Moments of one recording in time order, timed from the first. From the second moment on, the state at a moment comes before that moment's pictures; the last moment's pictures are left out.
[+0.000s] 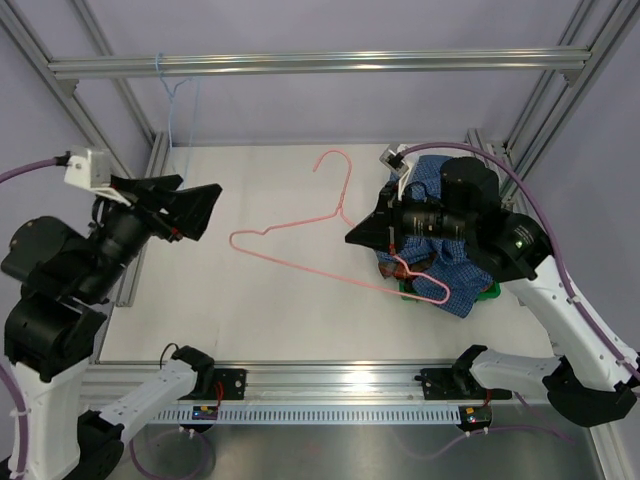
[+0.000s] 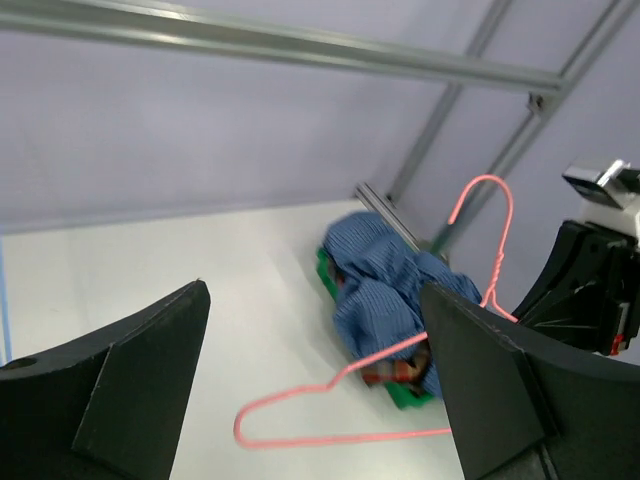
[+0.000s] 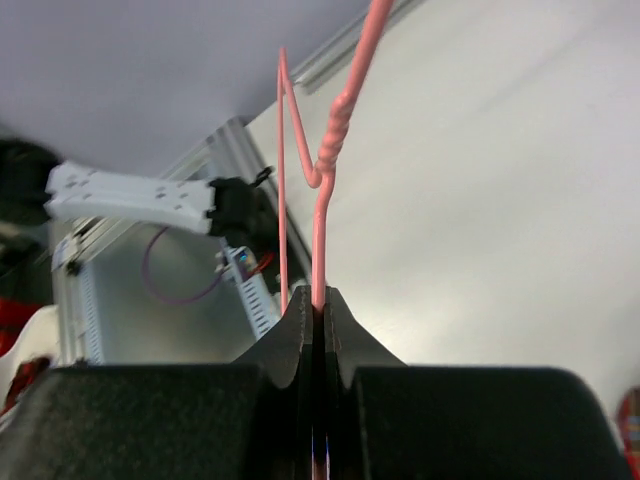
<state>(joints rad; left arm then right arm) -0.43 0.82 1.63 -0.73 0.09 -0.35 0.71 1.14 1.54 -0.71 -0.56 0.31</state>
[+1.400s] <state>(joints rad) -0.43 0.80 1.55 -0.69 0.01 -0.25 0.61 1.95 2.46 -0.71 0.06 0.33</state>
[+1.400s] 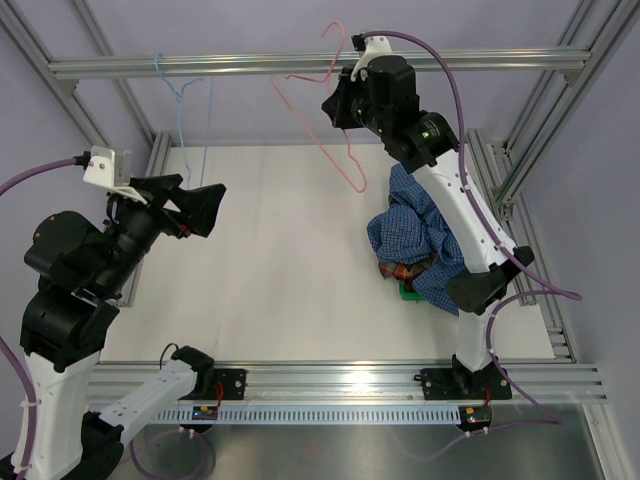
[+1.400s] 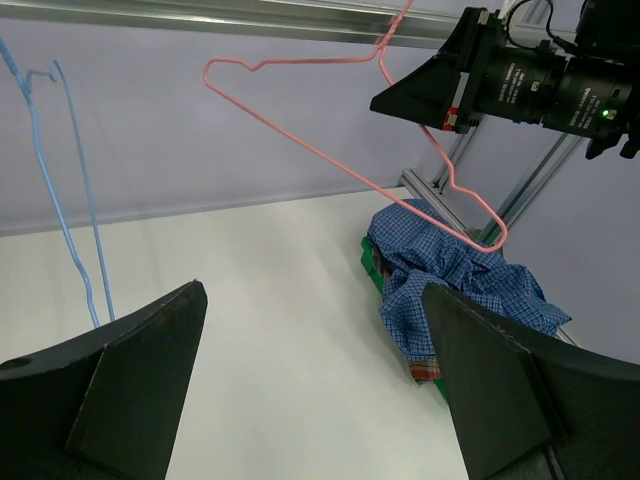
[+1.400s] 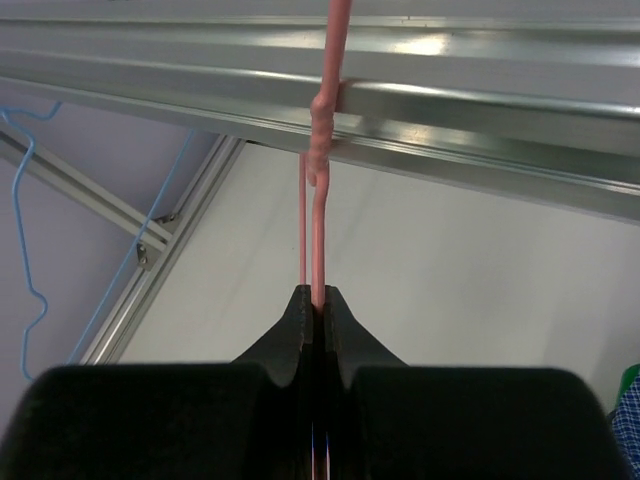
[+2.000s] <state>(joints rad) -0.43 0.80 1.56 -0.69 0.03 -0.26 0.65 1.93 2.36 -0.69 0.16 0.39</state>
